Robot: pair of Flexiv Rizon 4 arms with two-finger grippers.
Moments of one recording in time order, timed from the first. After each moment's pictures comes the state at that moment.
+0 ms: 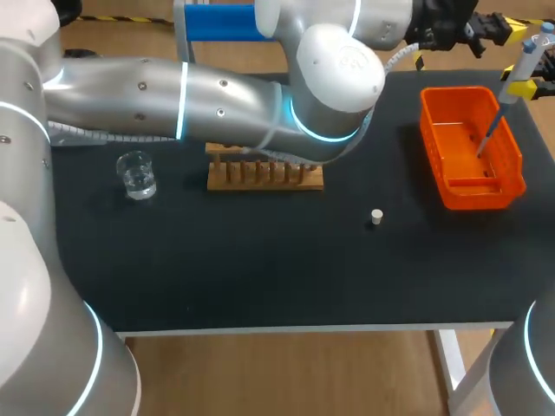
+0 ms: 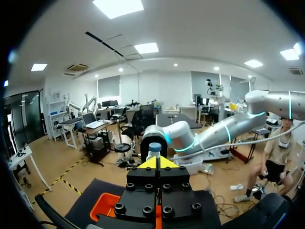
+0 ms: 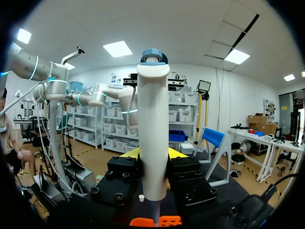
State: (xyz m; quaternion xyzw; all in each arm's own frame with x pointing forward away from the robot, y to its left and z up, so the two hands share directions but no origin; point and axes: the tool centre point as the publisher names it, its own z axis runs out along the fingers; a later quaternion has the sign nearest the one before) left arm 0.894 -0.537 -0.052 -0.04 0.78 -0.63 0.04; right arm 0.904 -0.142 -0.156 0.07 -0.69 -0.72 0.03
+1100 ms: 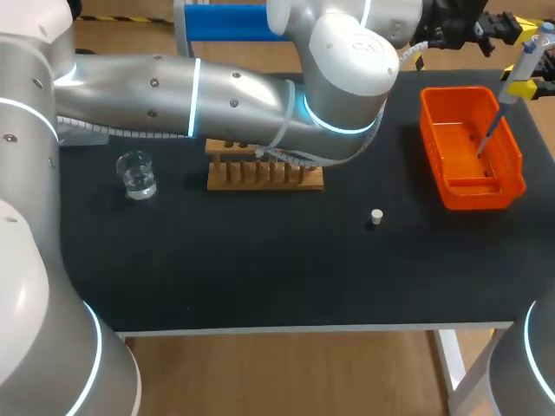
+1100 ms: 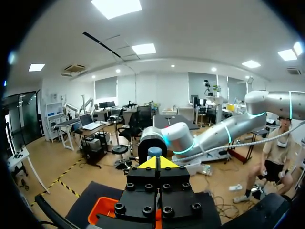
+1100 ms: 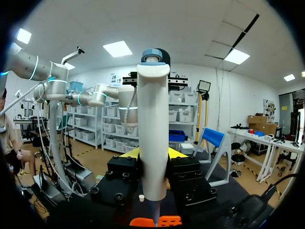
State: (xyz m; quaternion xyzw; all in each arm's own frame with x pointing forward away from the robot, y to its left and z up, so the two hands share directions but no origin) left arm 0.896 -0.552 -0.054 -0.03 0.77 -0.63 0.03; right arm 0.904 -0.142 -0.156 0.07 -0.69 -0.72 0.03
